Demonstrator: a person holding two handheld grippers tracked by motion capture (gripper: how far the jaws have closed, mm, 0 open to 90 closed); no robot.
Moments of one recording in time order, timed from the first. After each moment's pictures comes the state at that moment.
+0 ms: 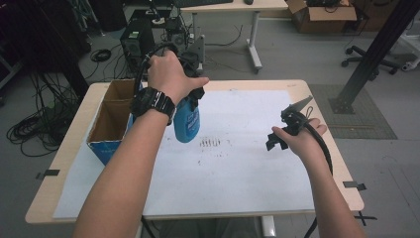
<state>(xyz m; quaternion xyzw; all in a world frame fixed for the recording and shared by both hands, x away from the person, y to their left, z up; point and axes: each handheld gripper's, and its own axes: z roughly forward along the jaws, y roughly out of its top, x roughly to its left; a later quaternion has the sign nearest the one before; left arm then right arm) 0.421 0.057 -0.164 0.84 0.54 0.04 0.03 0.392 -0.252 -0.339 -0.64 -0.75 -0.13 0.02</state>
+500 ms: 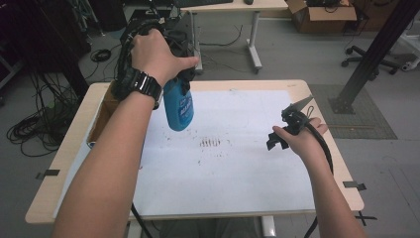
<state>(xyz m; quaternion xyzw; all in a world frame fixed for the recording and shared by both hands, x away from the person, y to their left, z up) 0.422 0.080 -0.120 0.83 0.56 0.05 0.06 0.392 -0.253 -0.337 -0.64 -0.75 -0.13 0.02</state>
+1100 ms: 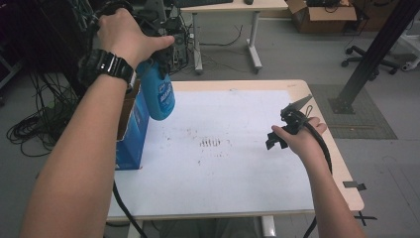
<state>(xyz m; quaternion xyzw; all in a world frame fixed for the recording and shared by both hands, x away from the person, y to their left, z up) 0.422 0.131 -0.088 0.79 0.60 0.07 0.07 0.393 -0.249 -0.337 -0.64 -0.75 -0.13 0.02</state>
